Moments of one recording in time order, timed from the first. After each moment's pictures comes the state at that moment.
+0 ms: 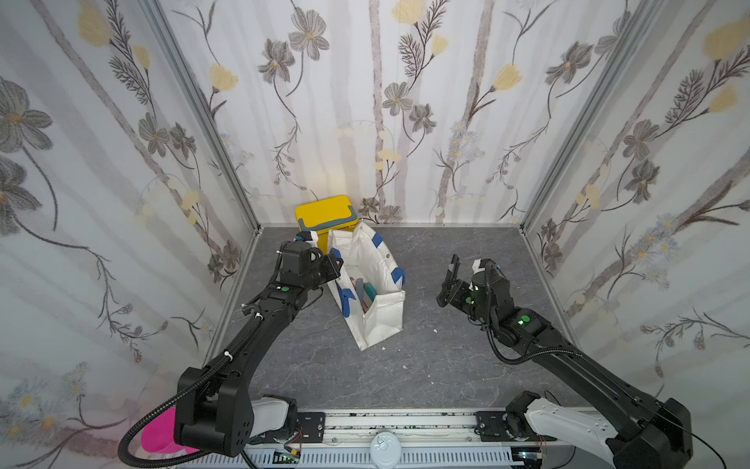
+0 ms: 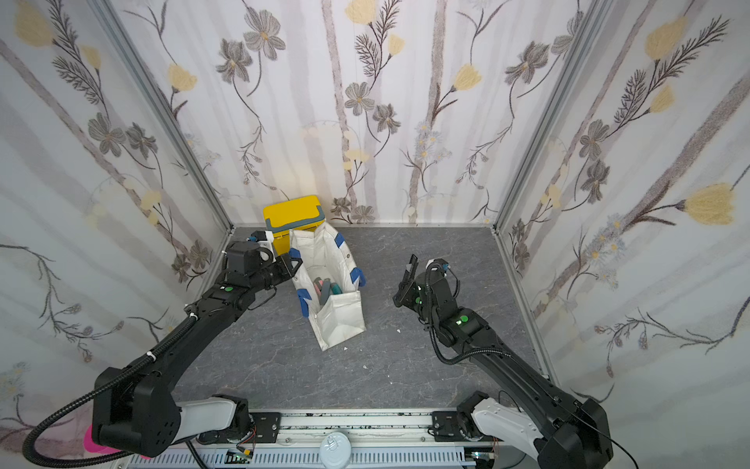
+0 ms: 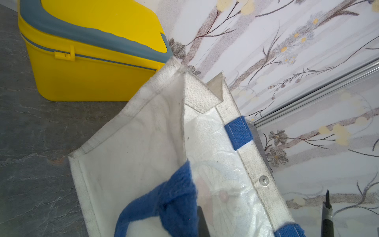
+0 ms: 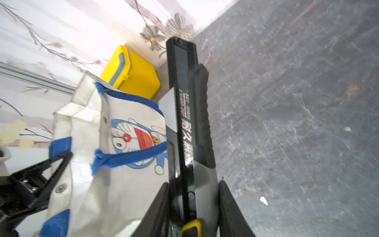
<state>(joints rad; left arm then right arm) -0.22 1.29 0.94 -0.12 0.33 -0.63 0.61 1.07 0.87 -0.33 0.15 0.92</state>
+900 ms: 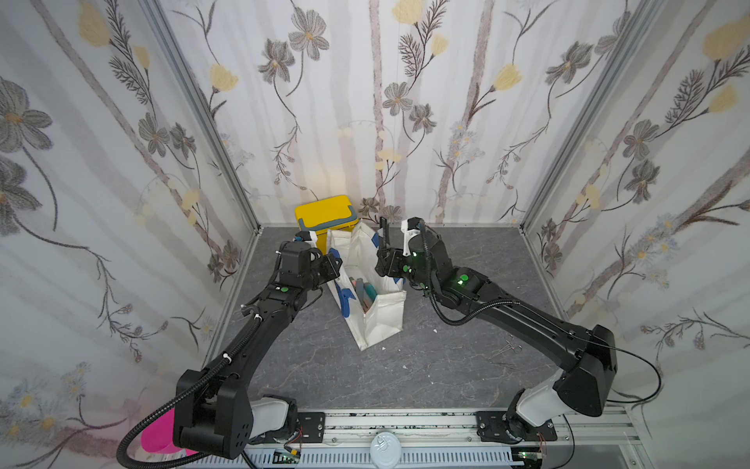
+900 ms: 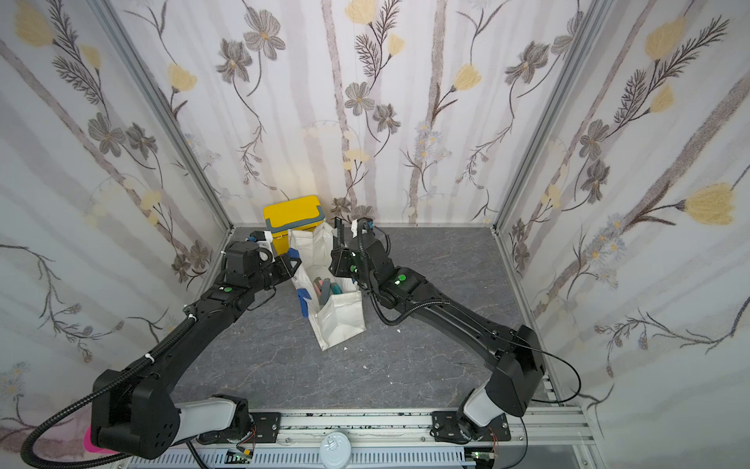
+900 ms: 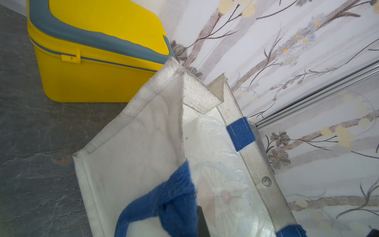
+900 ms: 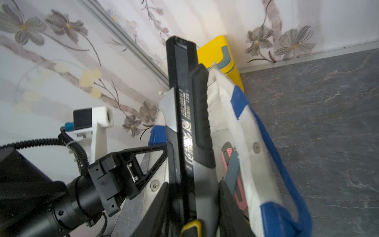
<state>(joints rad) -0.22 1.28 0.94 -0.13 0.32 -0.63 0.89 1.57 1.43 -0.25 0.14 0.71</state>
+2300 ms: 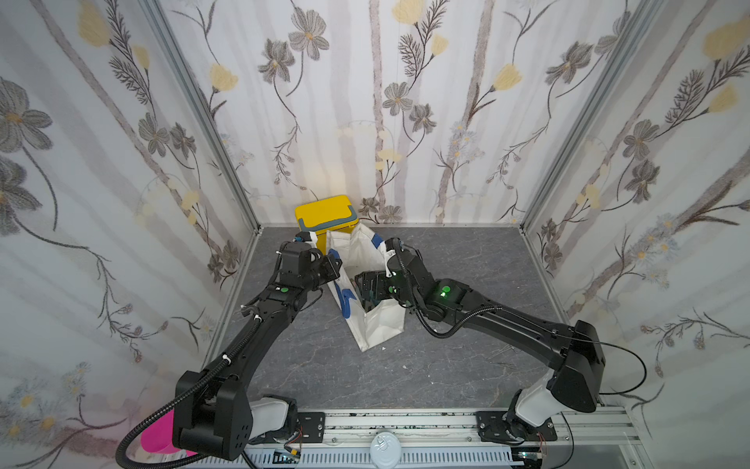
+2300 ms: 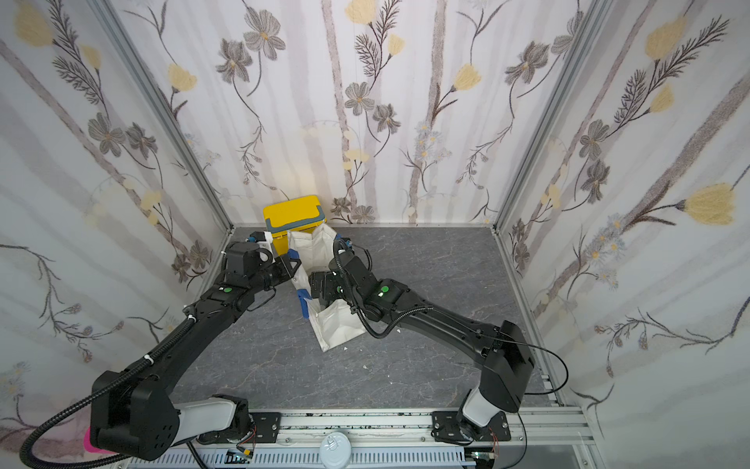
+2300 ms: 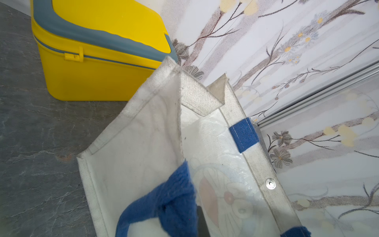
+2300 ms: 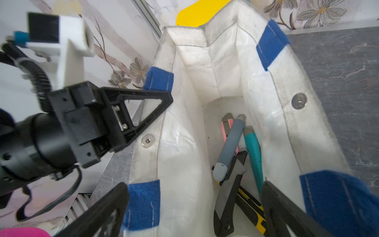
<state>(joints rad) -0.22 1.27 0.94 -0.15 0.31 -0.63 0.97 1.56 1.39 -0.32 0.19 0.65</state>
